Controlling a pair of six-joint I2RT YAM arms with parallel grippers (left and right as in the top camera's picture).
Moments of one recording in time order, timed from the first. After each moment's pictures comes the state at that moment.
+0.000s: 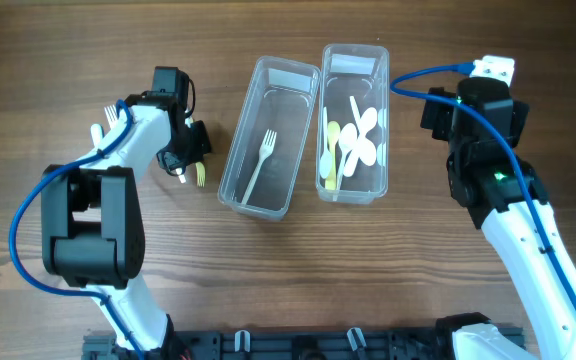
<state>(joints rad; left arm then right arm) -0.08 1.96 1.27 -0.74 0.04 -0.40 0.15 1.25 0.99 -0.36 0.47 0.11</state>
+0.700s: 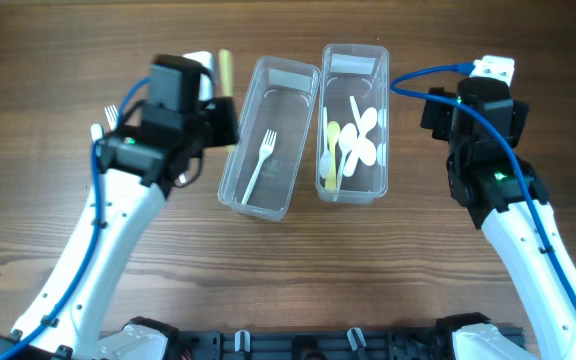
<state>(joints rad) -0.32 1.40 1.27 -0.72 0.09 -0.39 0.15 1.25 0.99 -0.36 0.47 0.11</state>
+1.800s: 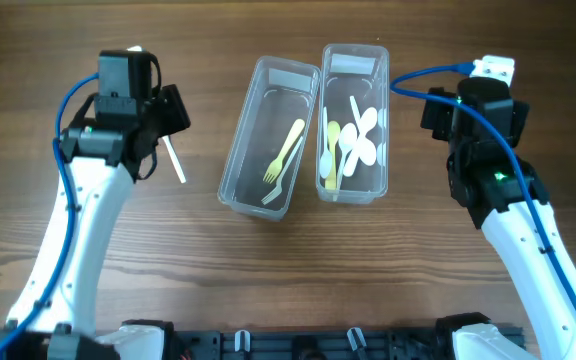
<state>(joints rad) -0.09 1.44 1.27 -0.75 -0.12 -0.38 0.15 1.25 0.99 -0.36 0.47 0.11</state>
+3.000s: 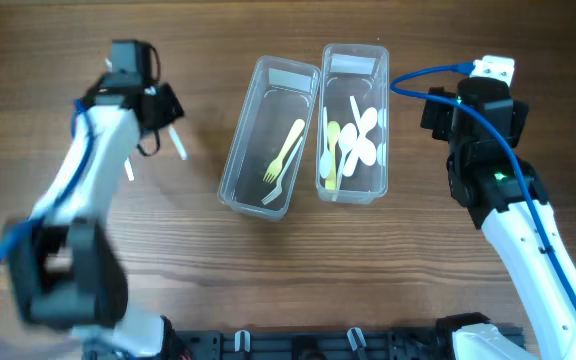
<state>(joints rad) 0.00 1.76 1.32 -0.65 -0.04 -0.43 0.15 1.25 0.99 -0.36 0.47 0.11</state>
